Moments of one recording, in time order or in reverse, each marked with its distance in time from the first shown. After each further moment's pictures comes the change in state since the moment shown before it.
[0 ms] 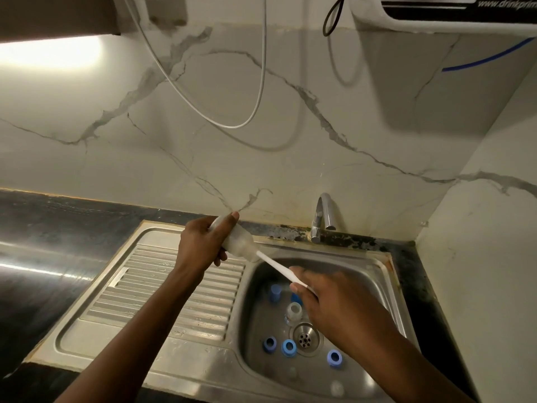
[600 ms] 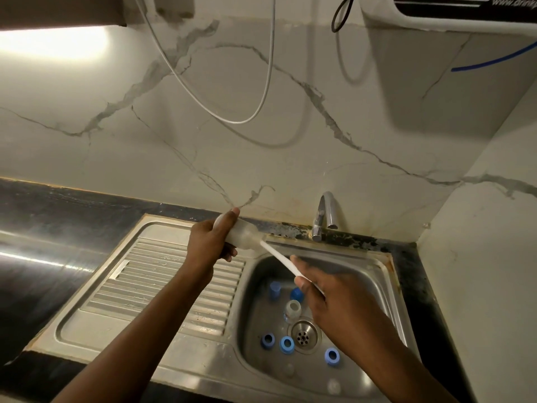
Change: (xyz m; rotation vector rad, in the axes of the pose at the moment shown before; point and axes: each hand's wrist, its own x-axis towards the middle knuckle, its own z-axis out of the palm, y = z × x) left_hand -0.002 -0.007 0.015 -0.260 0.019 -0.203; right_hand -0.006 0.000 0.002 0.170 0.085 0.020
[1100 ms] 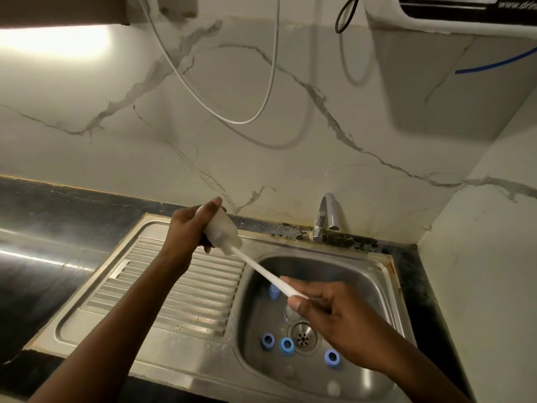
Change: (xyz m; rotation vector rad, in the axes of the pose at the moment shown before) left_hand 0.014 0.016 -0.041 0.050 -0.063 0.162; right_hand -0.010 -0.006 -0.007 0.348 -0.221 -0.026
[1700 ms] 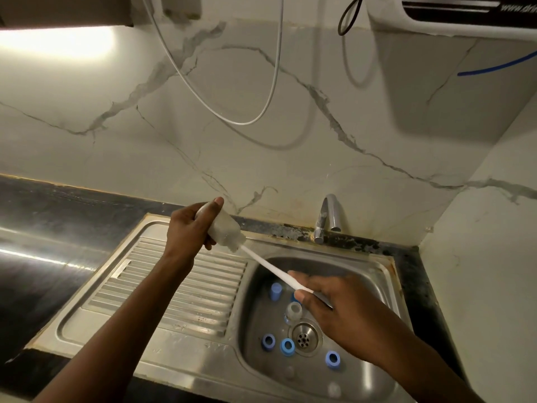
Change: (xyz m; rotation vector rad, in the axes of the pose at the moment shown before) left_hand -0.003 0.002 0.005 0.013 0.099 0.062; right_hand 0.008 0.007 -0.007 -0.266 0.103 -0.024
